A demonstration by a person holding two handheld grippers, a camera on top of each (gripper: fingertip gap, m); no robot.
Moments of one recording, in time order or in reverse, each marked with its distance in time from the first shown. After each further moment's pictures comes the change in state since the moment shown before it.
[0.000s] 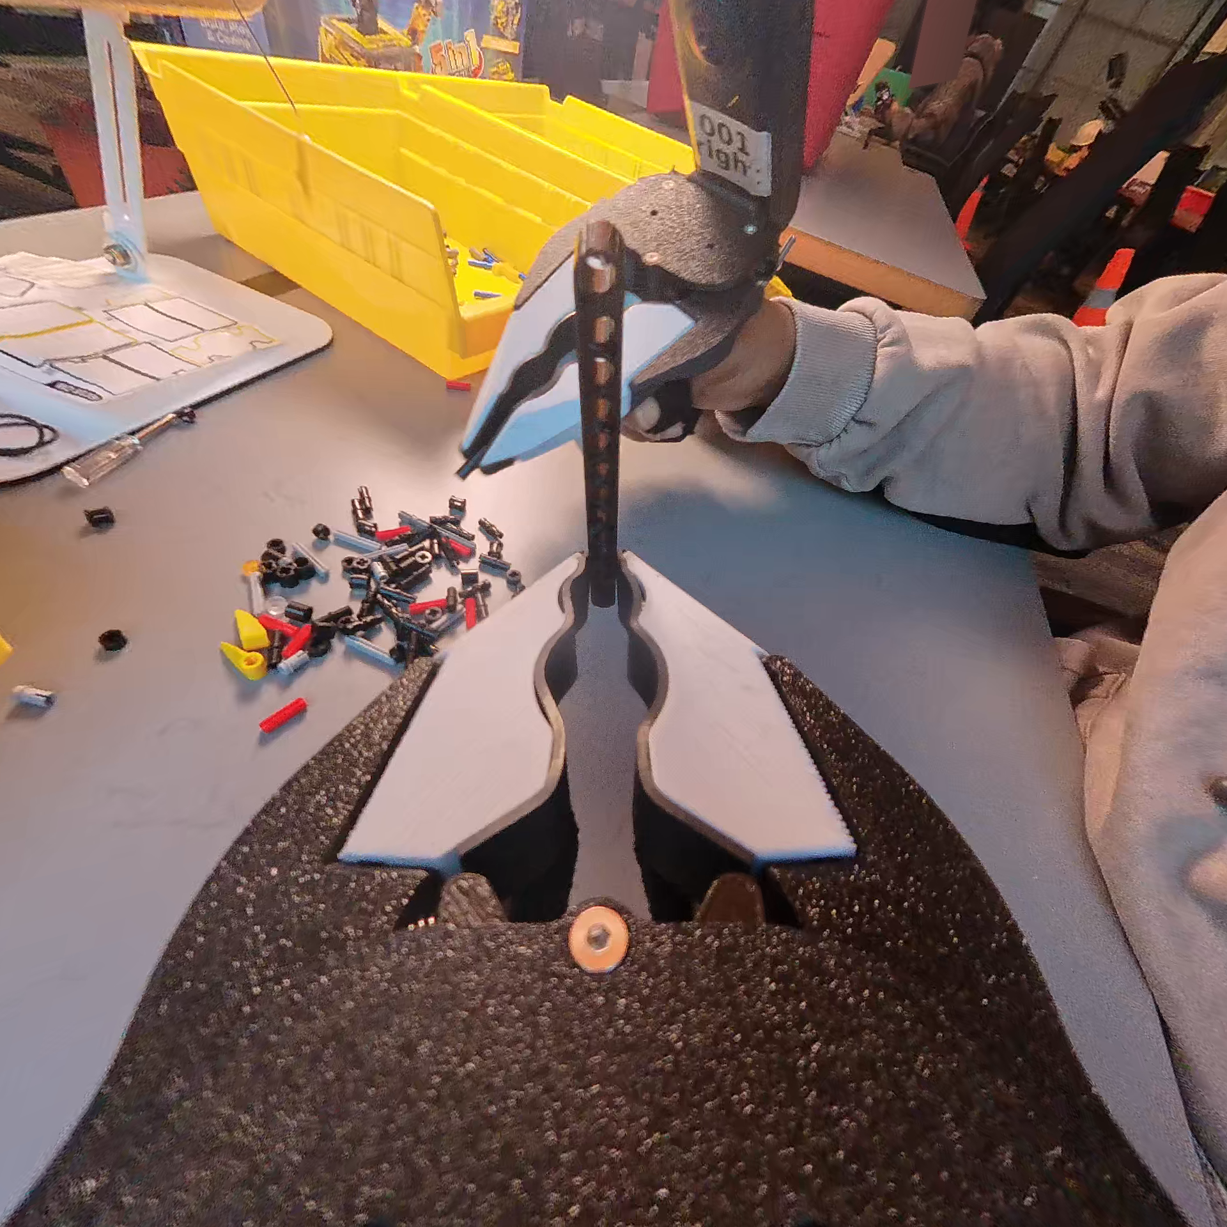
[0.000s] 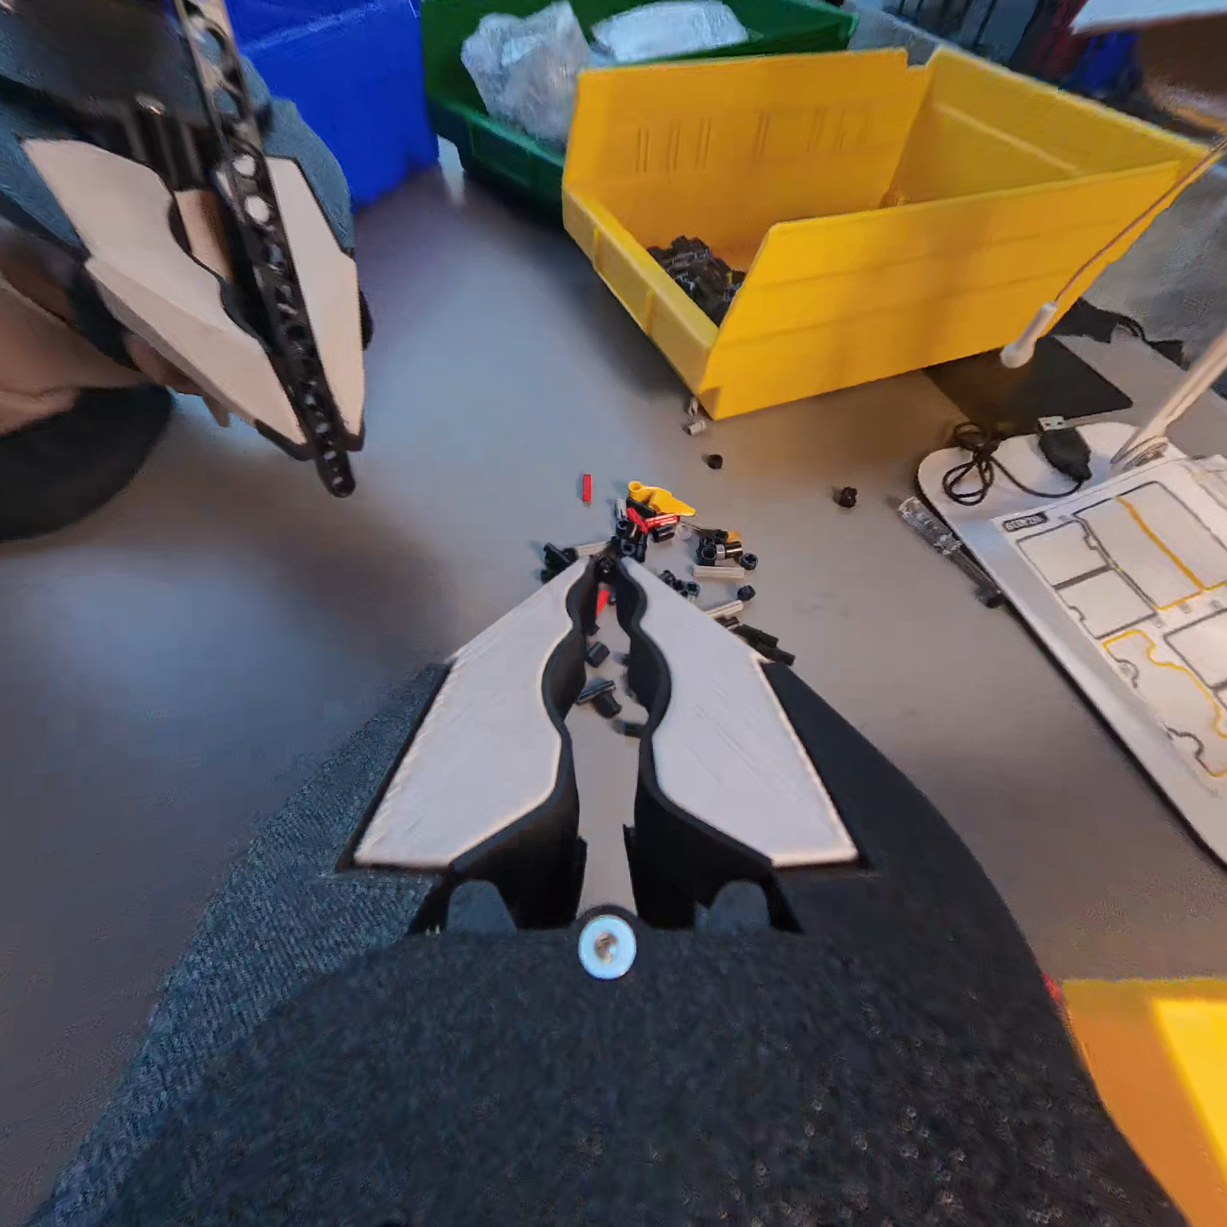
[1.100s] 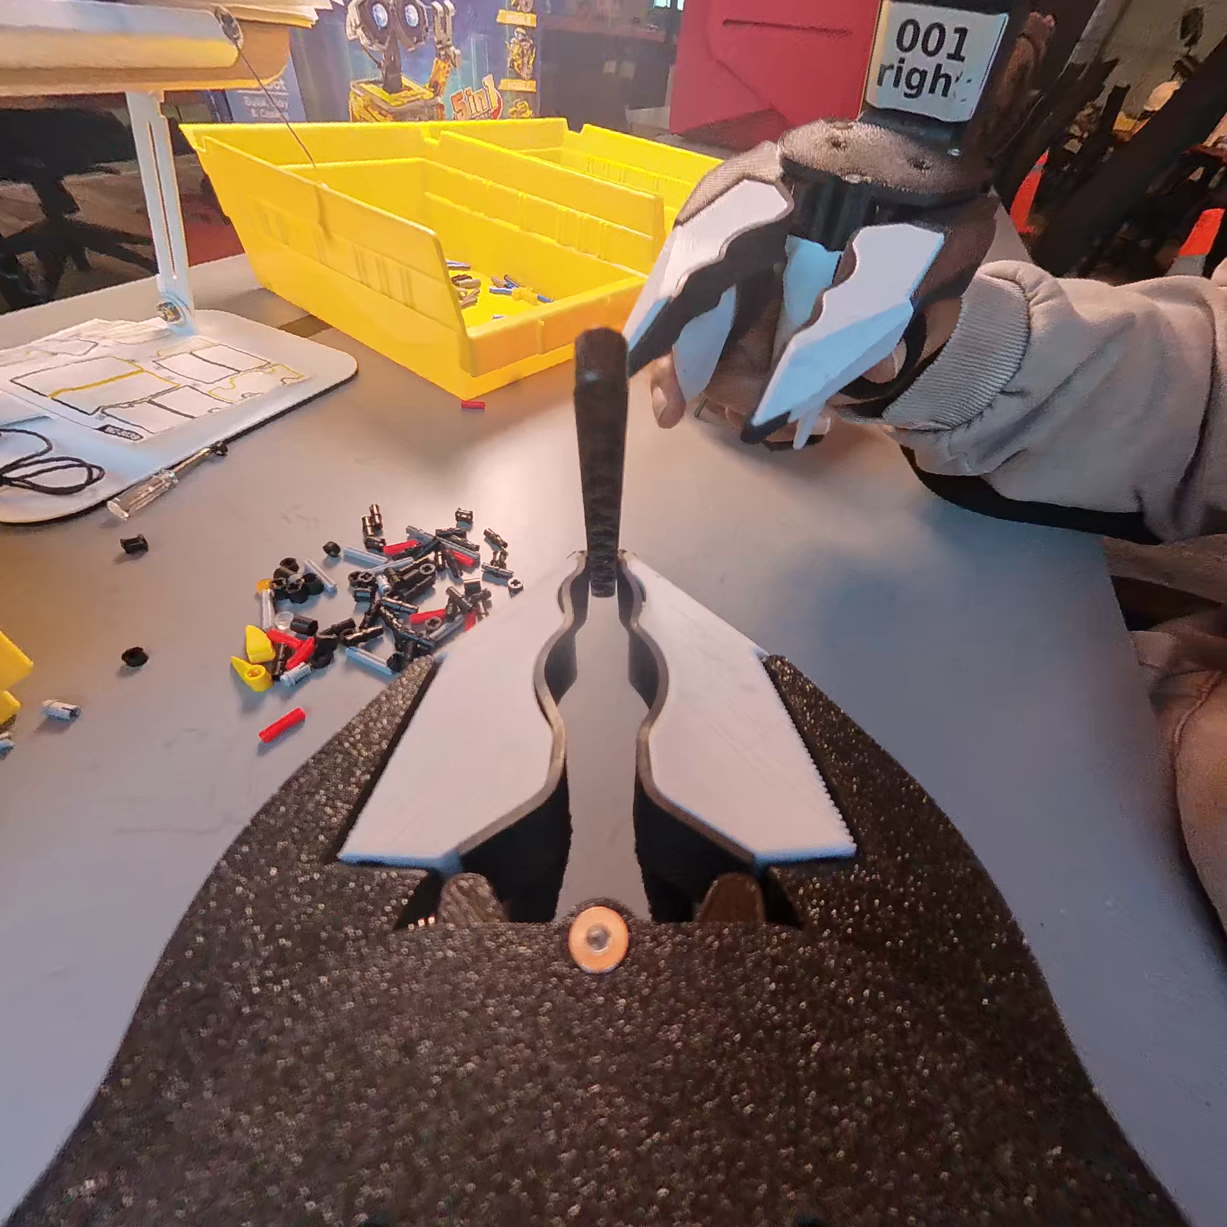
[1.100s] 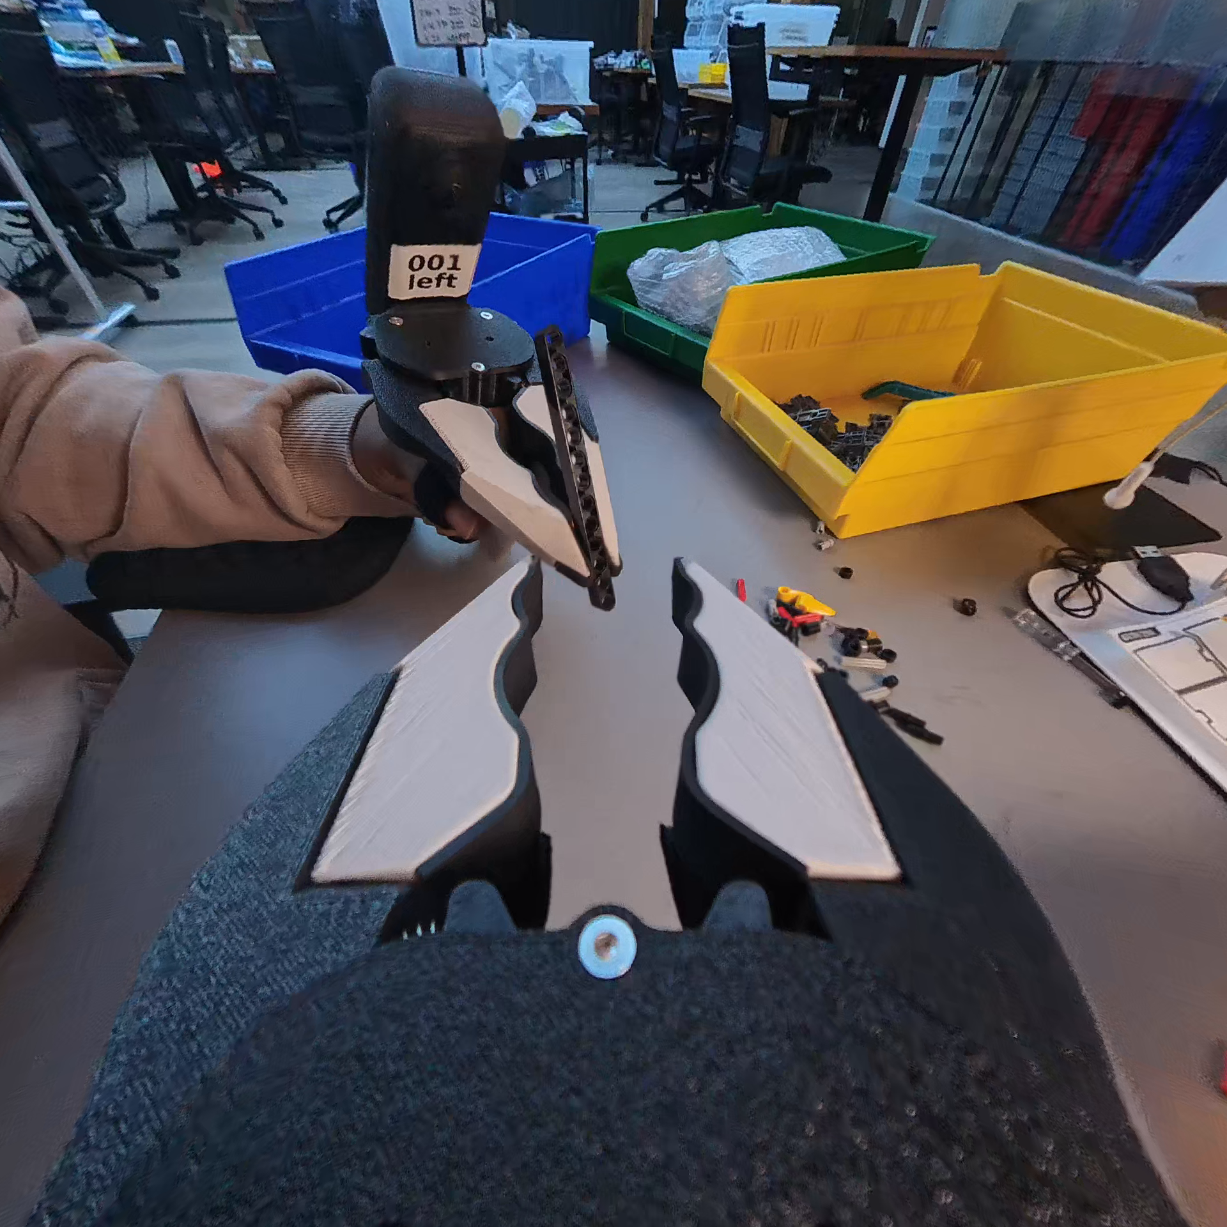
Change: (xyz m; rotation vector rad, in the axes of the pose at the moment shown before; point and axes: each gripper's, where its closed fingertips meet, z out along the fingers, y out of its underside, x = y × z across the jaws) left arm 0.009 0.004 0.006 0.036 -0.075 0.101; right arm -0.078 -0.044 -0.043 0.197 -0.102 0.002
